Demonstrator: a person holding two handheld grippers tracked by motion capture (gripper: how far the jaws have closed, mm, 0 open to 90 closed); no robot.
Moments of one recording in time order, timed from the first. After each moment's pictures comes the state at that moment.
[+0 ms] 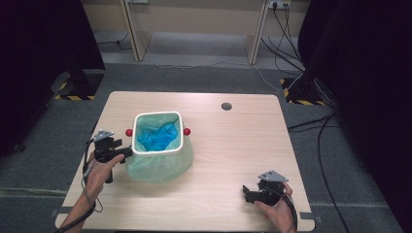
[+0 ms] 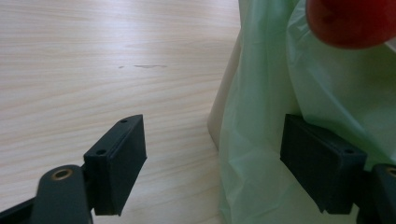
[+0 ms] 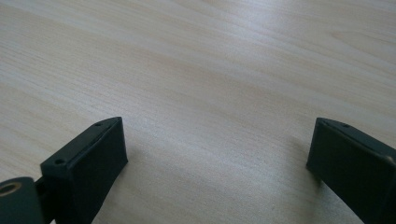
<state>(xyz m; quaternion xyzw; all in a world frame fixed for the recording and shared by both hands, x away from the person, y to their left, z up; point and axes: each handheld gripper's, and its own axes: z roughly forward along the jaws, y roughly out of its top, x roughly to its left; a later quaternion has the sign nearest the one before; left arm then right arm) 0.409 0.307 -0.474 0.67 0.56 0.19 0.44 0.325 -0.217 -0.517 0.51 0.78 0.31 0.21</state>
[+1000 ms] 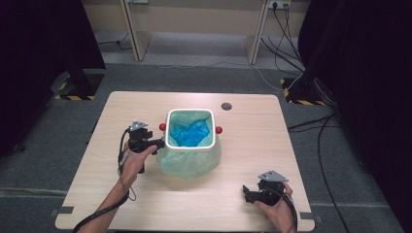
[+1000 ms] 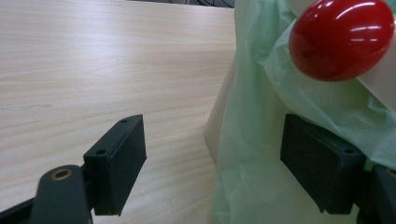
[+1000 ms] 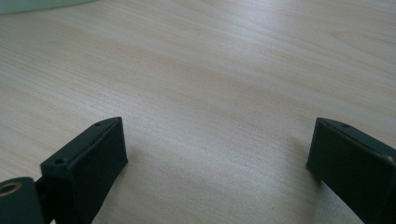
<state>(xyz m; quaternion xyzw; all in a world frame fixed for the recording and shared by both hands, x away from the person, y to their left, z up) 0.445 0.214 -0.463 0.68 0.54 0.17 0.46 0.325 -0.217 -0.517 0.51 0.78 0.31 0.21</state>
